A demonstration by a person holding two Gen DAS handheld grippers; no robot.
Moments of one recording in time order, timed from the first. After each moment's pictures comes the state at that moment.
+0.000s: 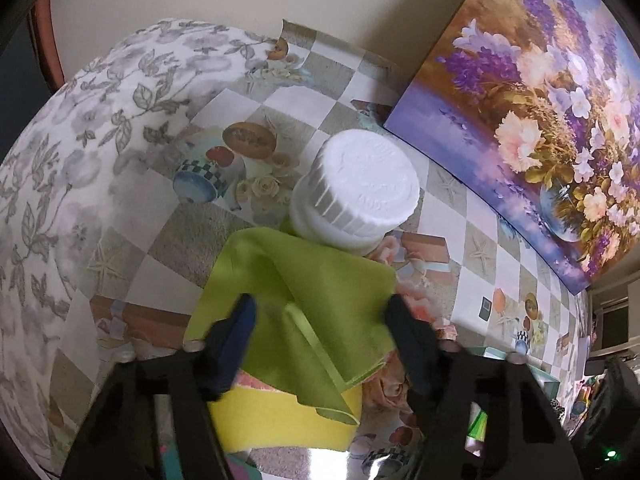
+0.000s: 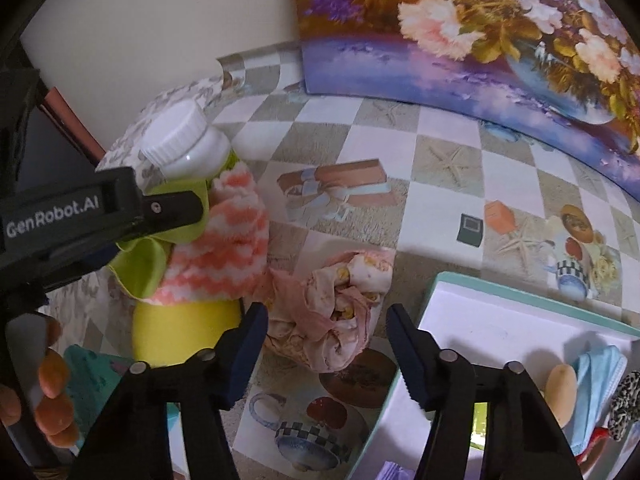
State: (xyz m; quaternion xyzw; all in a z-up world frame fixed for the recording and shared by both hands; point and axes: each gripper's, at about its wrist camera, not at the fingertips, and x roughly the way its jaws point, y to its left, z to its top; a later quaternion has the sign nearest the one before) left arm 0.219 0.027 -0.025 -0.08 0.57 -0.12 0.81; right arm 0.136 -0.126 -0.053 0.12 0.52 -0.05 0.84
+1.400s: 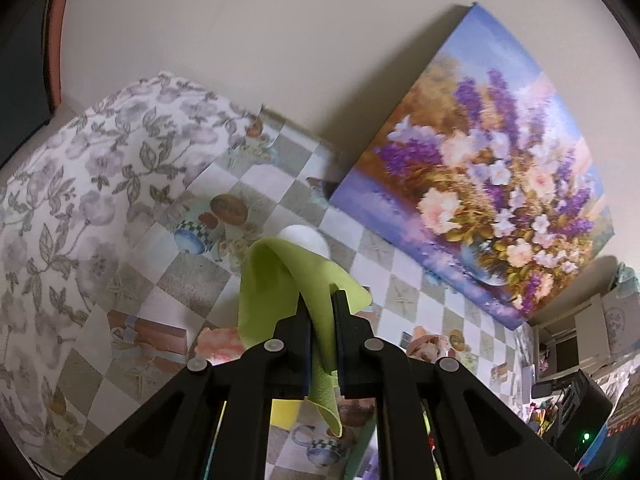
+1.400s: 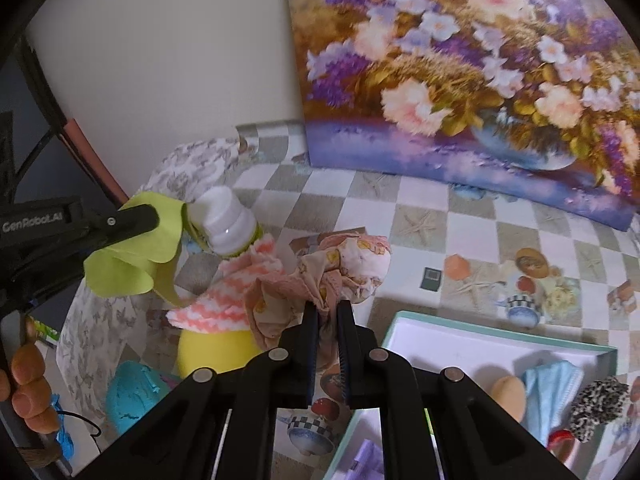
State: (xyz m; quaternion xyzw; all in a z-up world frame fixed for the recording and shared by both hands) left arm 0.184 0.046 0.069 -0.15 0.48 -0.16 0.85; right arm 0.097 -0.140 0.029 0.13 0.44 -0.06 0.89
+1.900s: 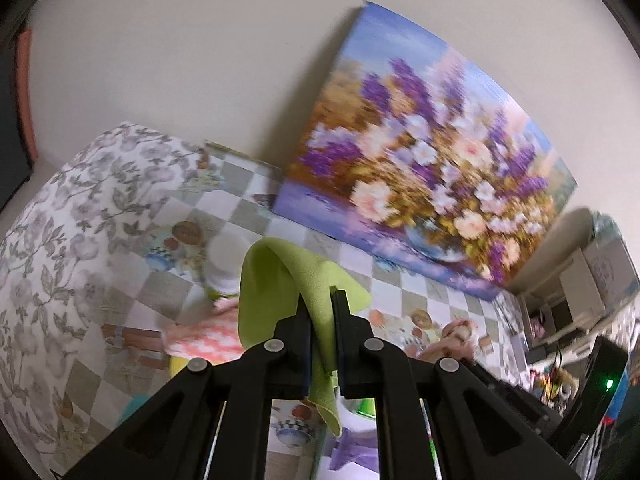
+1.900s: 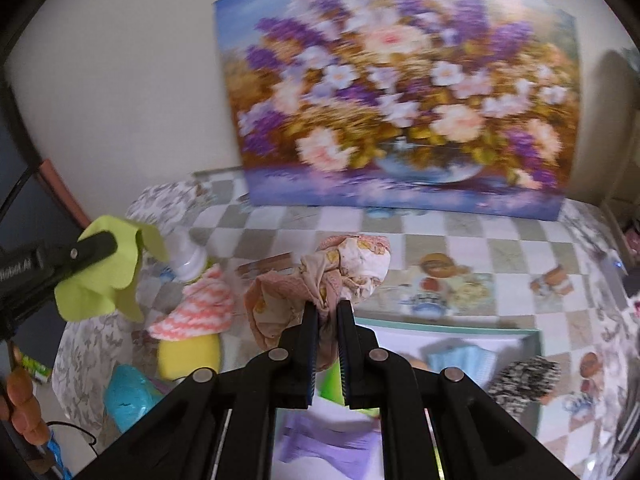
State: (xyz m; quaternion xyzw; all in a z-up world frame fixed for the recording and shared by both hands) left arm 0.135 -0.005 0.118 -0.08 0.45 -0.22 0.86; right arm 0.034 -0.205 0.078 0.14 0.41 -0.15 0.89
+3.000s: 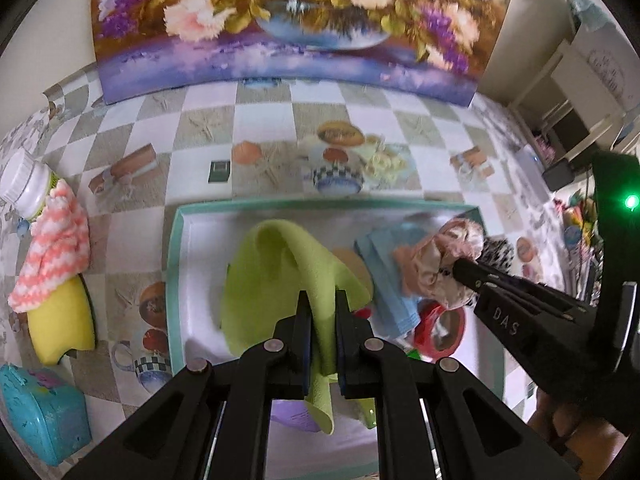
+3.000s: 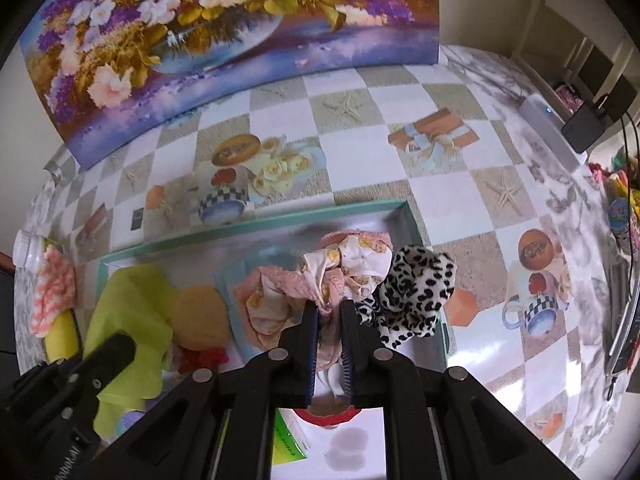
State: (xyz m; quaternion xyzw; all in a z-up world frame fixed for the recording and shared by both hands) left arm 0.057 -0.186 -0.008 0.12 0.58 -0.30 0.75; right arm -0.026 -0.331 -0.035 0.24 0.54 -0.27 0.76
